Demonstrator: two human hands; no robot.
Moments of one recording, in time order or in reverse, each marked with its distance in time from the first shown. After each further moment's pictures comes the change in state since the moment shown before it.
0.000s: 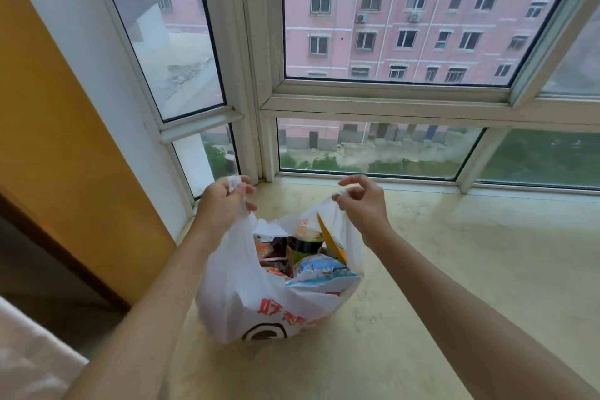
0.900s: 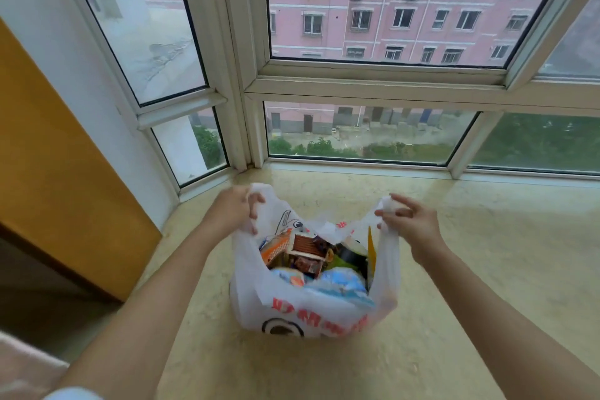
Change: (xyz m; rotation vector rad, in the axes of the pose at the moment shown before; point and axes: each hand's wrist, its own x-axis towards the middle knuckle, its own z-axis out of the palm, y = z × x) left_hand 0.021 -0.028 0.041 0.510 -0.287 -0.091; right_hand 0.006 0.056 -0.102 0.032 0.097 0.224
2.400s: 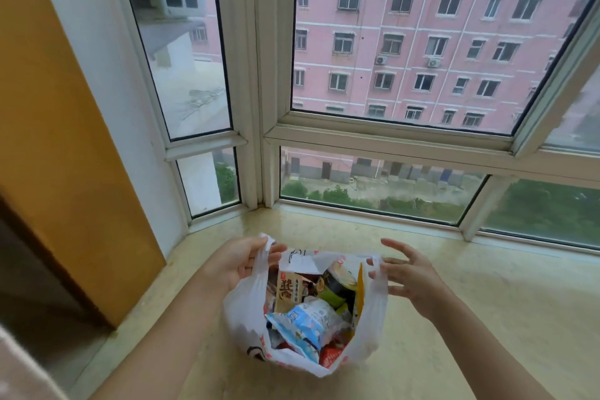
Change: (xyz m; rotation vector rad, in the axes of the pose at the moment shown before) left_hand -0.052 0.035 0.017 -0.871 -0.104 -0.371; right_hand -0.002 -0.023 -0.022 0.082 -0.330 0.159
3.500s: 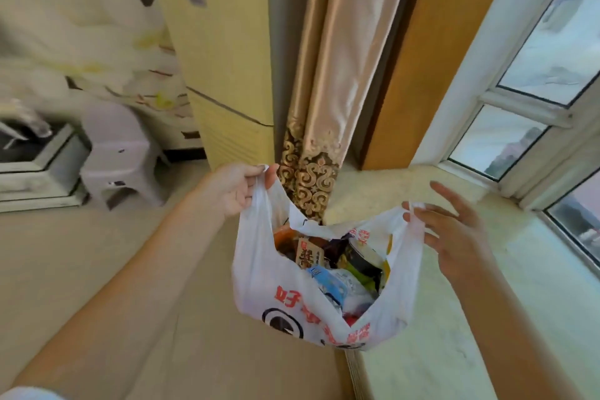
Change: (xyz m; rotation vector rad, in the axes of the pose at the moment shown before) left_hand -0.413 -0.223 0.019 -0.692 1.023 0.250; right_hand -0.212 0.025 0.092 -0.155 -0.923 -0.030
